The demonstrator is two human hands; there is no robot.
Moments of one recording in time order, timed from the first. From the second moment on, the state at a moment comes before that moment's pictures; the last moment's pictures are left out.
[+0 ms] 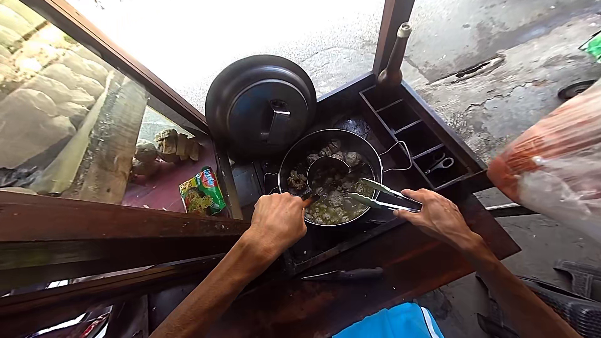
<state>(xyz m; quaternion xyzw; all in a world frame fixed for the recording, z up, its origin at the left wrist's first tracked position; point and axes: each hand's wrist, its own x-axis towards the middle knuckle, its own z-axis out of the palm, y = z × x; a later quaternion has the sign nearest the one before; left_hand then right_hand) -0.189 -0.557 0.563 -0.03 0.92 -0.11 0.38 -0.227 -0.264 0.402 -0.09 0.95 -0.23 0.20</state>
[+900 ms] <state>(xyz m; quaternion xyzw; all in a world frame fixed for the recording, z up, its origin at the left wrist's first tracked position) -0.253 -0.631 0.561 -0.17 0.85 0.06 0.50 -0.237 -0.281 0.408 -0.14 0.95 -0.15 0.23</state>
